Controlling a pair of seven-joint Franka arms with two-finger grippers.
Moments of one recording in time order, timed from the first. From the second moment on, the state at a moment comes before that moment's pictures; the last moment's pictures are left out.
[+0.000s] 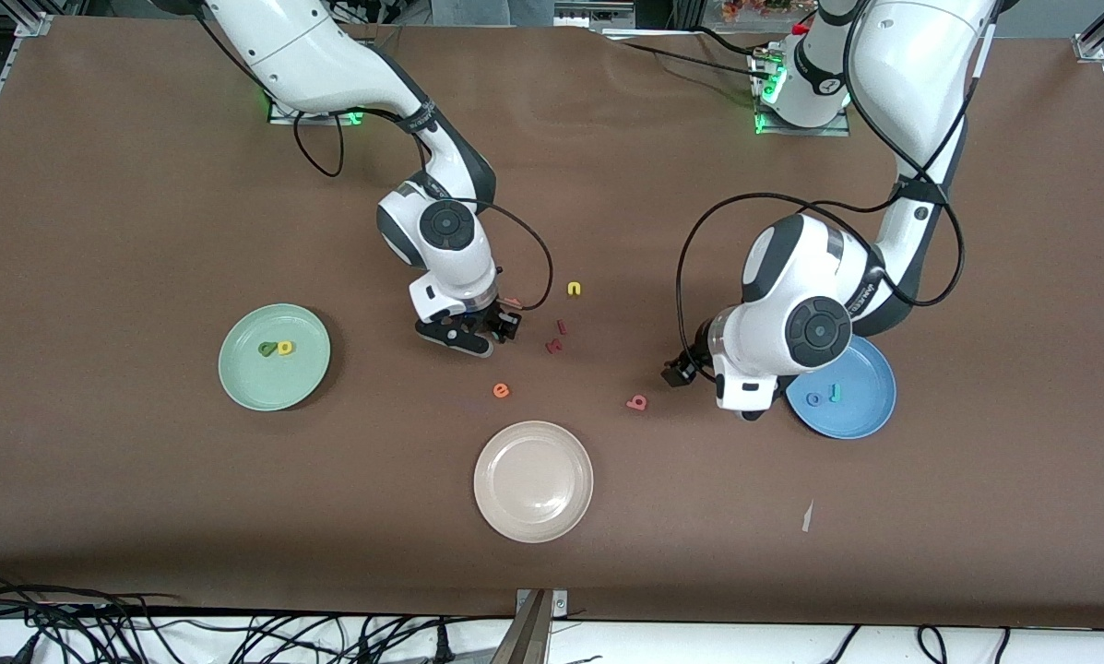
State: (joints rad) left arm -0.28 0.62 -0.14 -1.45 -0.19 1.87 -1.11; right arm 0.51 0.68 0.16 -1.78 -0.24 2.54 1.17
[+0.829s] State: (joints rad) left arm -0.30 0.67 -0.16 -1.46 0.04 2.16 -1.30; right arm 0.54 0.70 0.14 -1.78 -0.25 2.56 1.19
